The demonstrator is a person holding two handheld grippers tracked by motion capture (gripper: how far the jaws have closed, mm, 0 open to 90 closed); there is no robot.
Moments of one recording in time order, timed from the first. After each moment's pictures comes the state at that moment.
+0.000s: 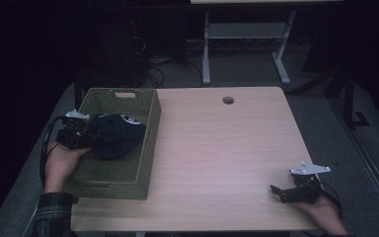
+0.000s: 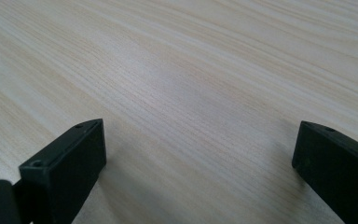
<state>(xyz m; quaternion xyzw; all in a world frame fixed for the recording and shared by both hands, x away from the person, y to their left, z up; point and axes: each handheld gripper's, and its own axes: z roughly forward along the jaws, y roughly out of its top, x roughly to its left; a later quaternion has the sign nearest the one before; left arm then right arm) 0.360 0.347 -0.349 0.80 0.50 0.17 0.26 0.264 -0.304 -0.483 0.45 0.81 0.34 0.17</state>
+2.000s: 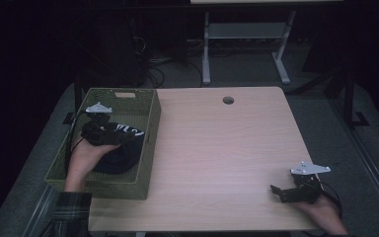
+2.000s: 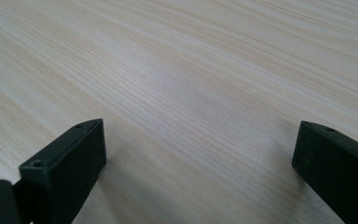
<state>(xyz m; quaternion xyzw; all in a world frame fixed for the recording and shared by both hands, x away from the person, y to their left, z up) 0.359 0.274 -0.326 0.80 0.45 0.15 0.37 0.264 -0.304 -0.483 0.45 0.81 0.34 0.17</state>
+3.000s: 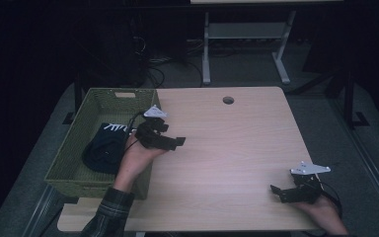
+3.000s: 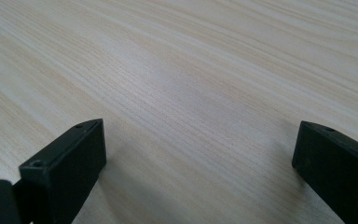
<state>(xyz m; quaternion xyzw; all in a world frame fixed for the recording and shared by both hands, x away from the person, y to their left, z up) 0.360 0.143 -0.348 0.83 0.36 0.10 0.40 0.264 -0.304 -0.483 0.45 0.81 0.34 0.17</state>
